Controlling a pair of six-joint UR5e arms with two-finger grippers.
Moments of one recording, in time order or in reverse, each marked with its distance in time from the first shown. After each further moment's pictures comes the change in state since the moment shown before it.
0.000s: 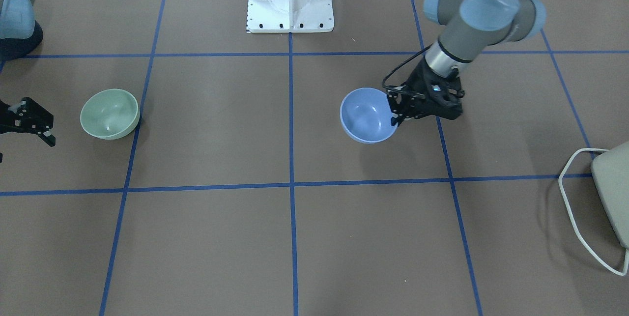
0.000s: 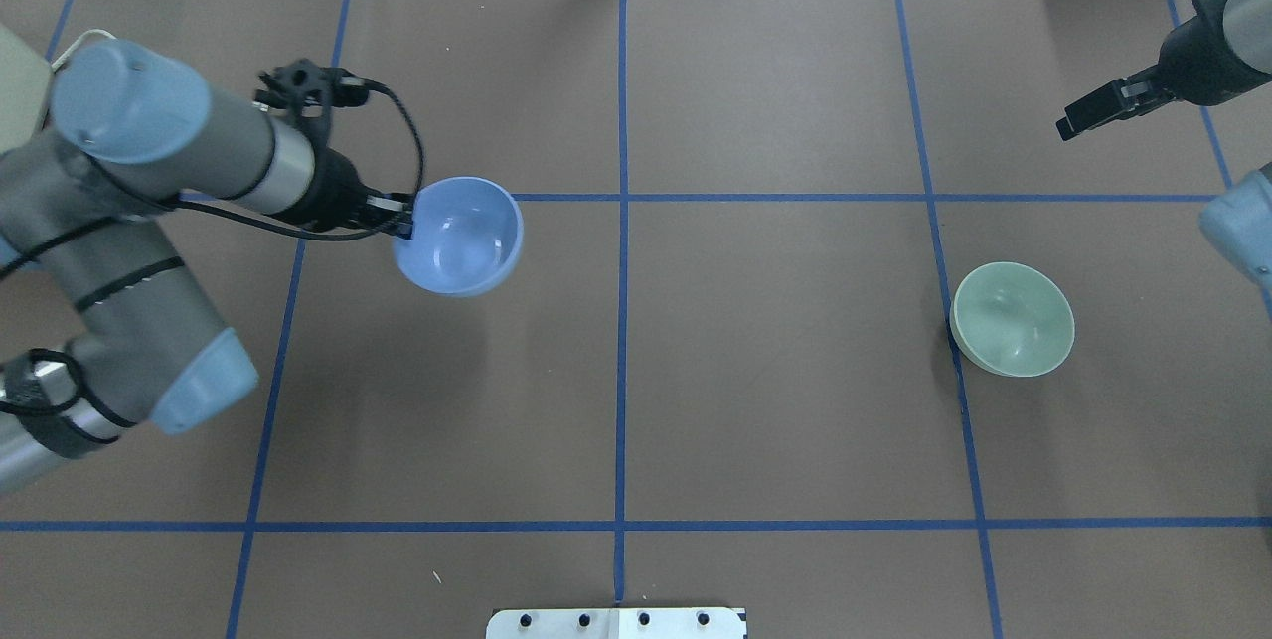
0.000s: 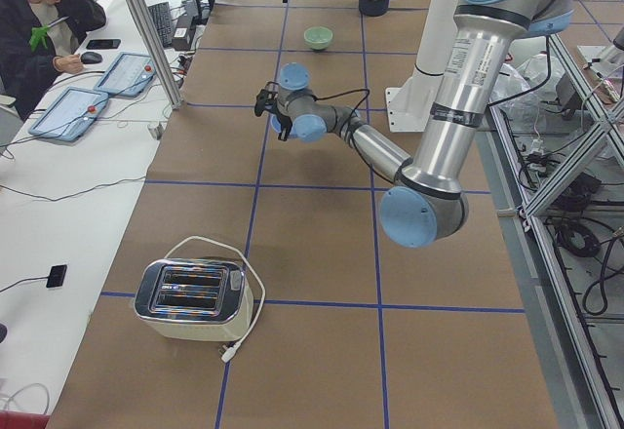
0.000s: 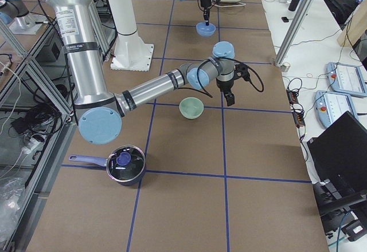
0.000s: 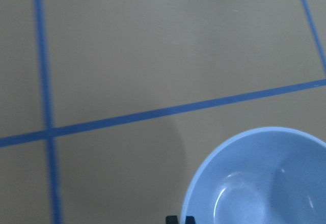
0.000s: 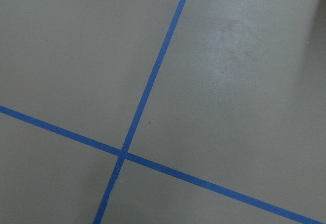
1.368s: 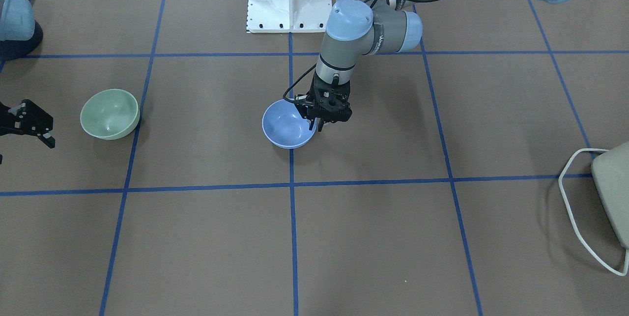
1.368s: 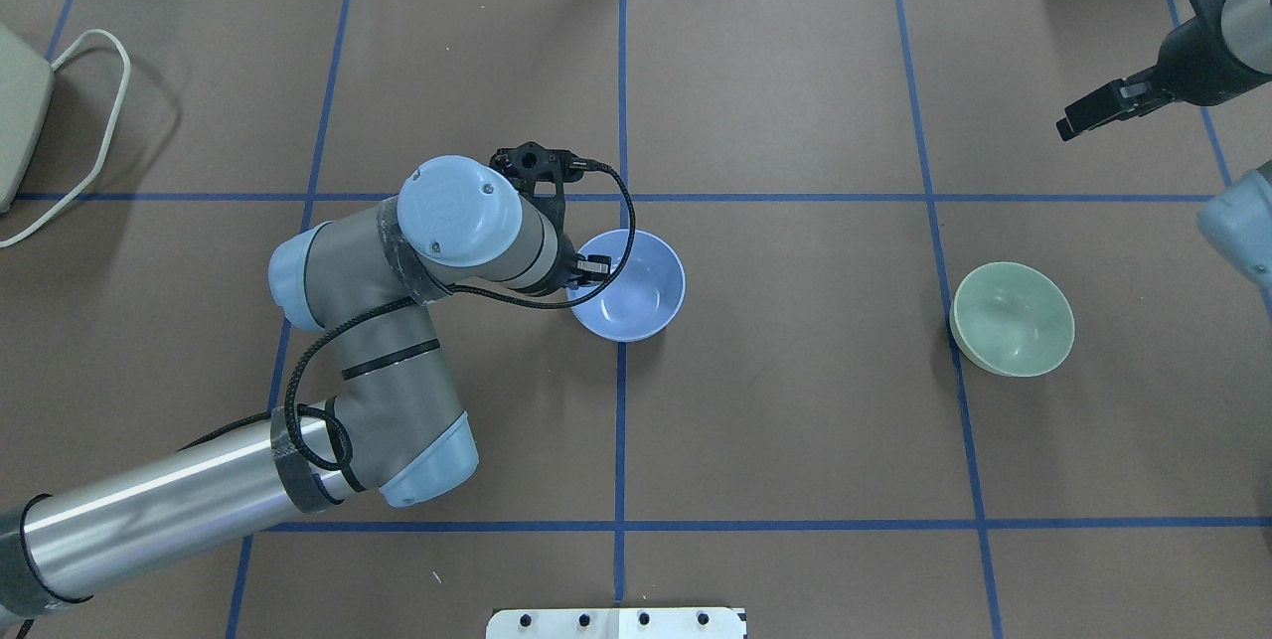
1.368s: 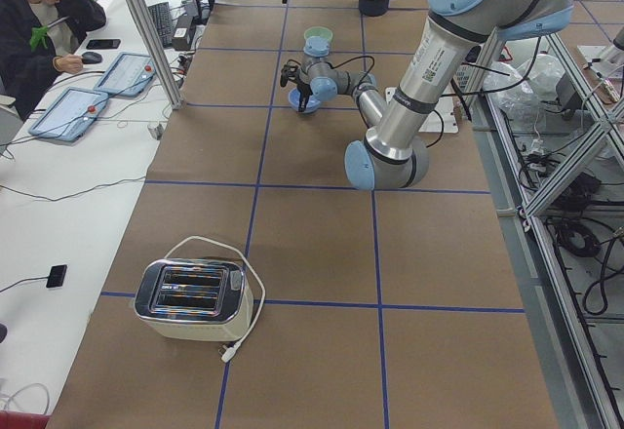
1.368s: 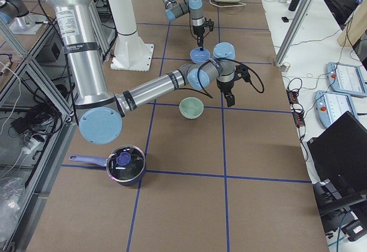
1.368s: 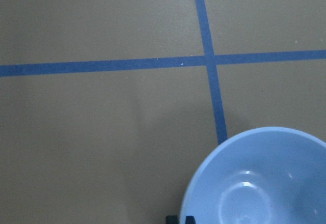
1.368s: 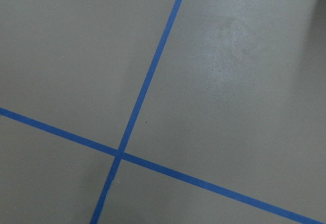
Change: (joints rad) left arm 0.205 -0.256 0.224 0.061 0.246 -0.129; right arm 0.000 0.002 -0.007 0.000 -0.001 0.000
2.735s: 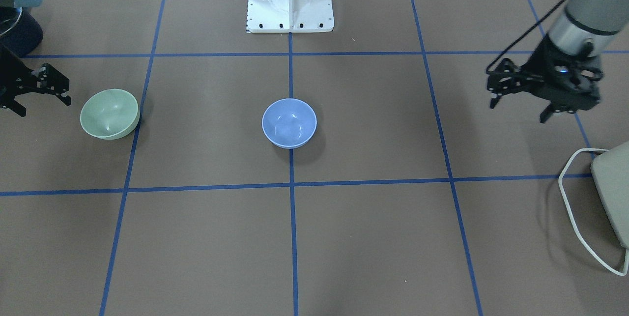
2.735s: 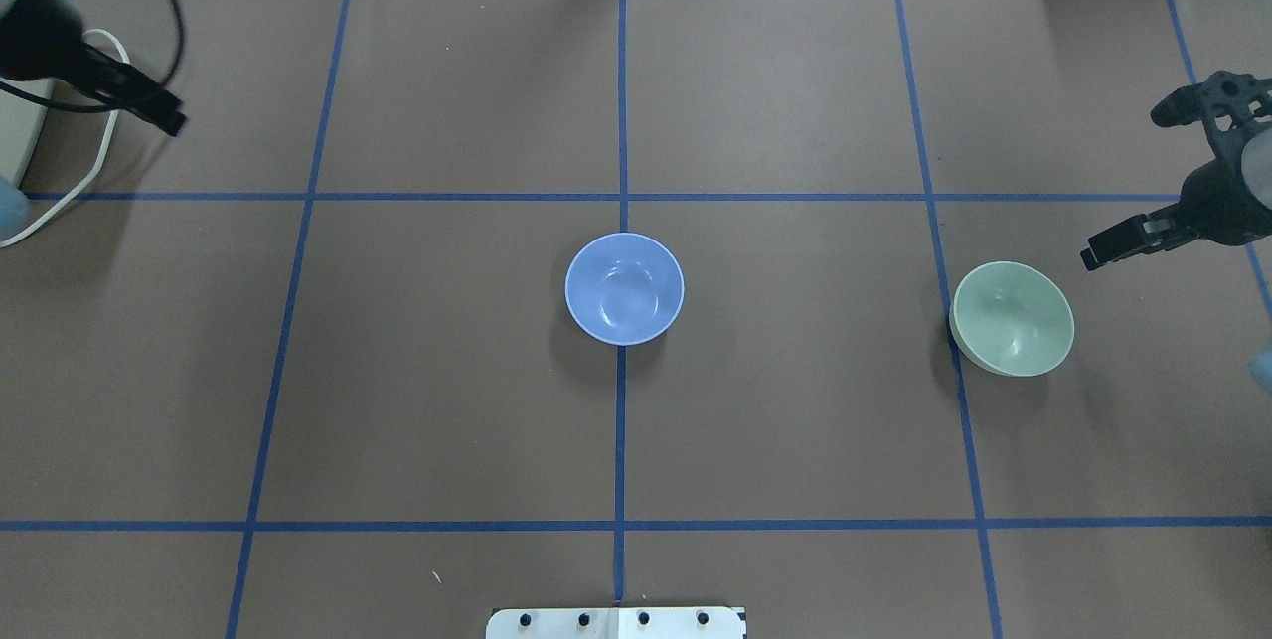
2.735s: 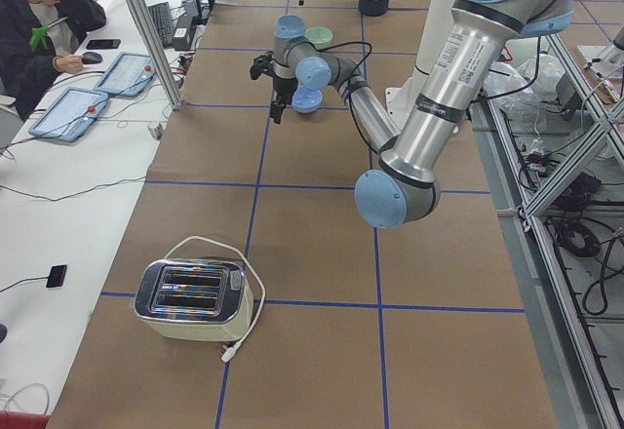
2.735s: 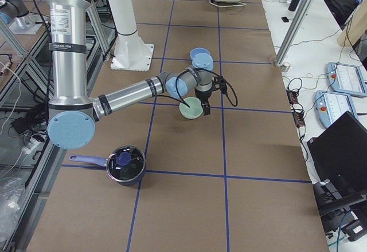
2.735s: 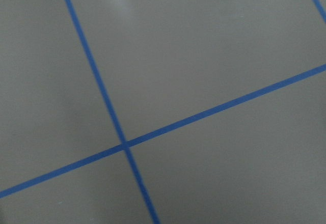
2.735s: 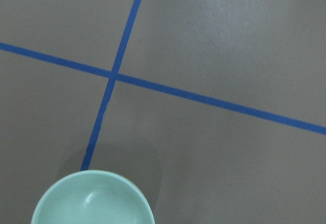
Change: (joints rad) left arm -0.667 0.390 -0.402 0.462 -0.412 0.983; right arm -0.134 -0.258 0.163 0.030 0.005 0.137
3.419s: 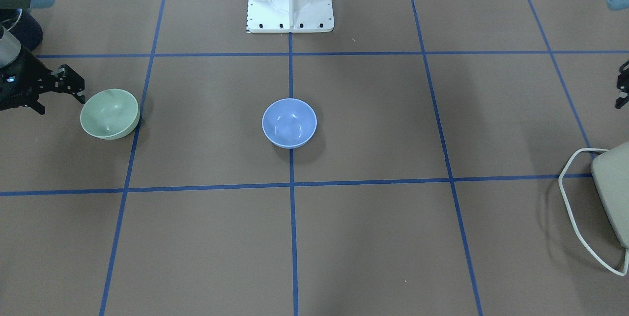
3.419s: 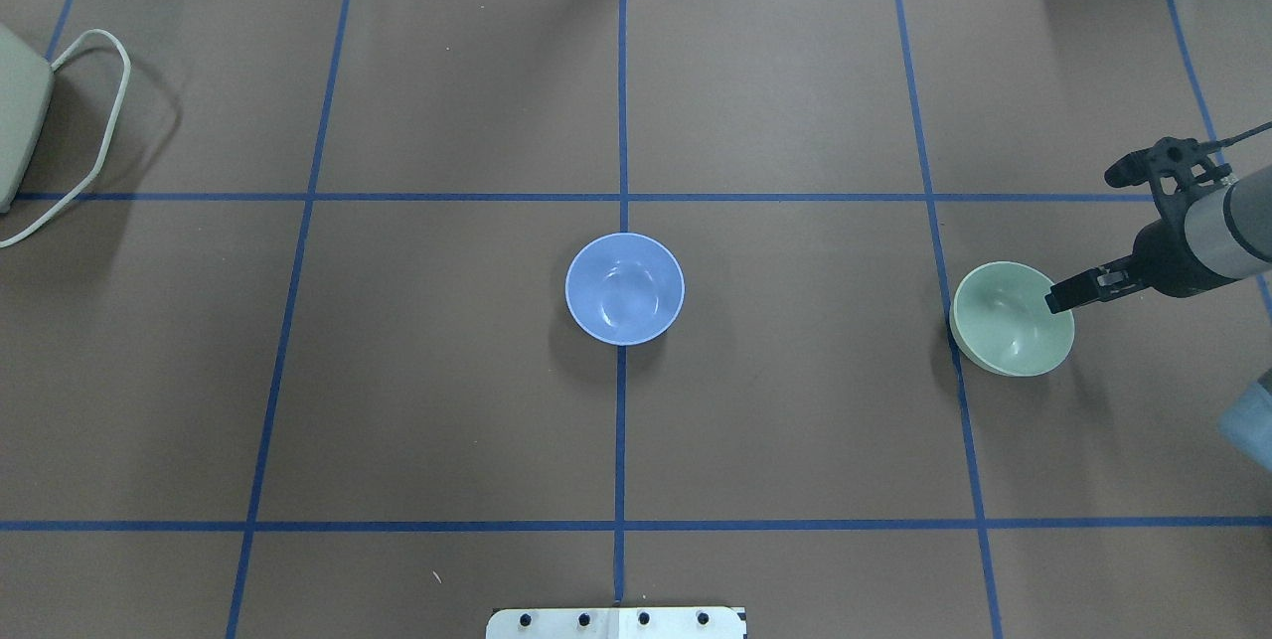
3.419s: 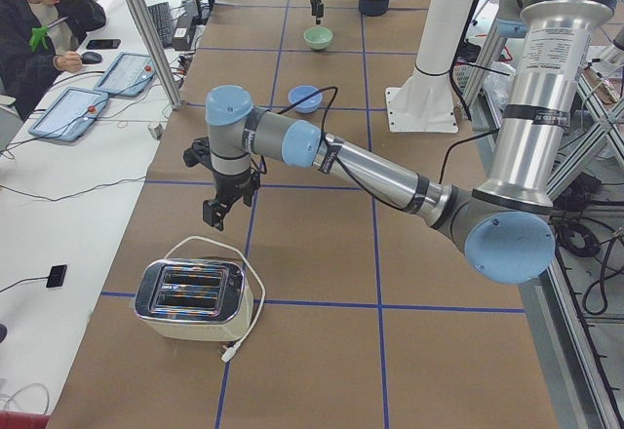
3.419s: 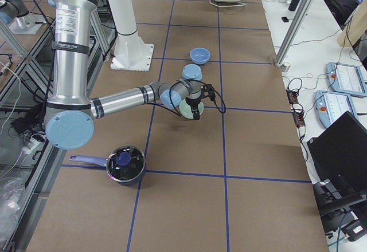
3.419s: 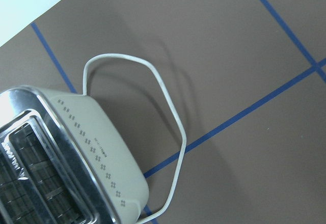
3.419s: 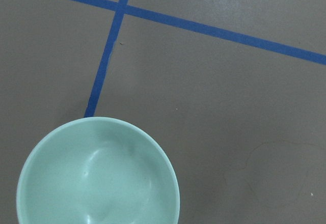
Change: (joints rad) left arm -0.347 0.163 0.141 0.016 -0.055 0.564; right arm -0.119 -0.035 -0.087 0.216 -0.071 0.114
